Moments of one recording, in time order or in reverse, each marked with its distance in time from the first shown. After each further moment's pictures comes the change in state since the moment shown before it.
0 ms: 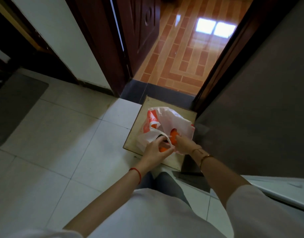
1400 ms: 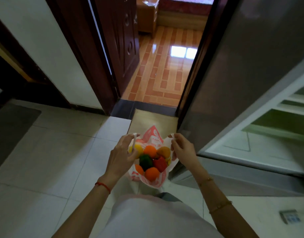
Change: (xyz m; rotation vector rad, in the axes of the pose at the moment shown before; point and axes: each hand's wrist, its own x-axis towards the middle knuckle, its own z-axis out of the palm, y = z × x) left_hand -0.157 0.051 -0.081 0.473 0.275 0.289; right_hand -0.305 -0.089 -0.014 0.689 0.611 -0.227
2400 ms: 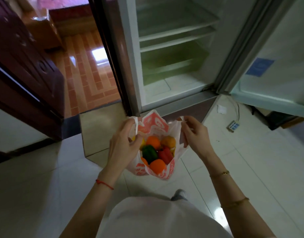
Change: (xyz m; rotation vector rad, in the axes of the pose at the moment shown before) left_hand -0.168 0.160 0.025 -0.069 -0.235 0.461; right_hand -0.311 0.034 -0.094 0.070 0.681 0.103
